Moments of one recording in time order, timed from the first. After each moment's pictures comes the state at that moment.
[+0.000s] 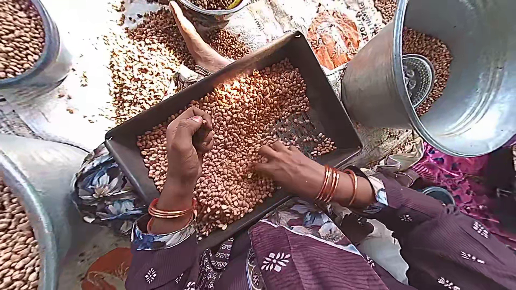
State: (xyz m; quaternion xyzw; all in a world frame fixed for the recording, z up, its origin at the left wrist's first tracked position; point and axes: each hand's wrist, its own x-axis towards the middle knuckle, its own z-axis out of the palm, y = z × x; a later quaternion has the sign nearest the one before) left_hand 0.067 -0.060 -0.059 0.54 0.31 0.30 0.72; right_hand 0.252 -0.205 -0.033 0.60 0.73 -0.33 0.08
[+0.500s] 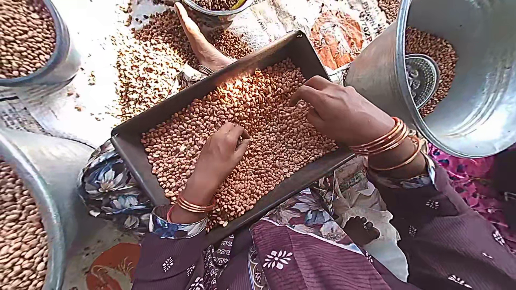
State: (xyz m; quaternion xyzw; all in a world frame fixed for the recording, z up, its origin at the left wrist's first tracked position) left_hand 0.087 -0.076 -0.079 0.90 0.26 0.09 0.33; right_hand 0.337 -0.173 0.022 0.73 0.65 -0.20 0.00
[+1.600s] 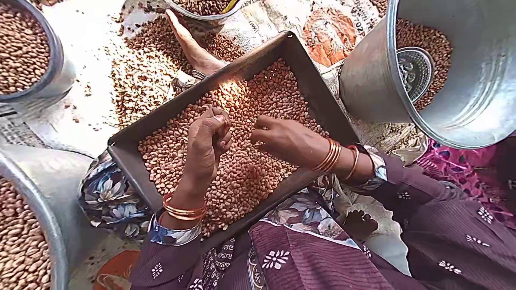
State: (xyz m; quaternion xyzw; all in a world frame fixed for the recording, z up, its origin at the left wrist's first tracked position) left_hand 0.094 -0.073 -0.049 0.50 0.28 0.26 0.78; right_hand 0.286 -0.174 -0.033 0.58 0.76 -0.26 -0.11
